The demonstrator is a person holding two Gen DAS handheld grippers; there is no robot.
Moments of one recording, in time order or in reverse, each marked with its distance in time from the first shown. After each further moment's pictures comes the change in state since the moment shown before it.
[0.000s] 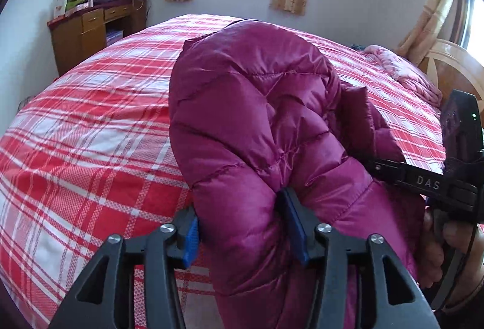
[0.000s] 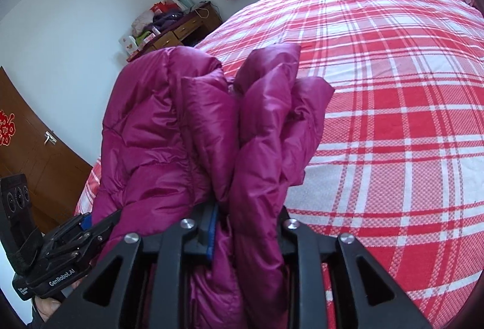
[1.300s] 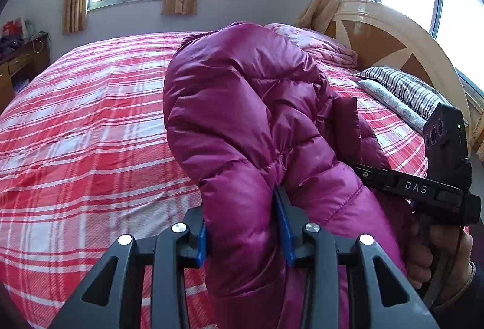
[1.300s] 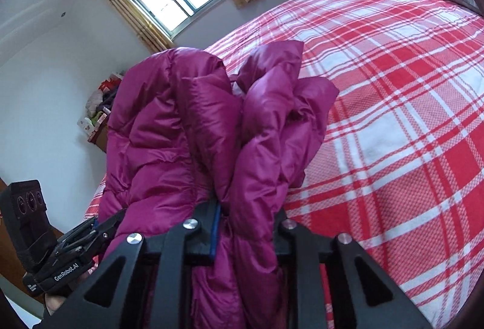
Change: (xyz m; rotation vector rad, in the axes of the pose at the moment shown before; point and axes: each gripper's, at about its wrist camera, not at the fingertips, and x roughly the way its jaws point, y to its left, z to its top) left arm 0.019 -0.202 0.021 0.292 -0.012 -0.336; right arm -0.197 -0.162 -0.063 0.258 -0.259 -0.114
